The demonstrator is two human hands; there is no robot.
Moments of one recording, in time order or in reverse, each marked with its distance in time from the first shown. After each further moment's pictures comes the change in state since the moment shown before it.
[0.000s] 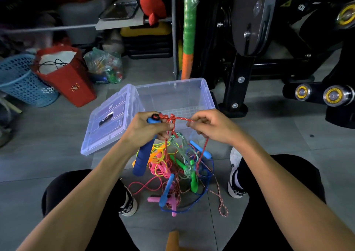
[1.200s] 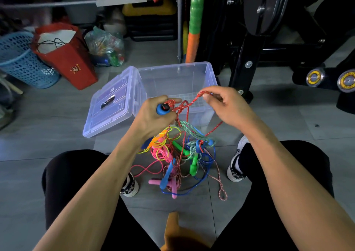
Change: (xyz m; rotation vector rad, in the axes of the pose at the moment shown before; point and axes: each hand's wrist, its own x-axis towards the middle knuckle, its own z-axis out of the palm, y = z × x) left_hand -0.006 -0.023 0.012 0.305 0.024 0.289; right_hand -0.006 0.005 -0.004 -0.197 0.246 -0.185
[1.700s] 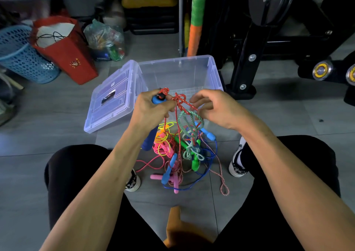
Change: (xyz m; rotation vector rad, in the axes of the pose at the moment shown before) left_hand -0.004 0.013 0.001 -0.186 0.186 -0.220; right_hand -0.003 -0.008 0.019 0.058 -0.246 0.155
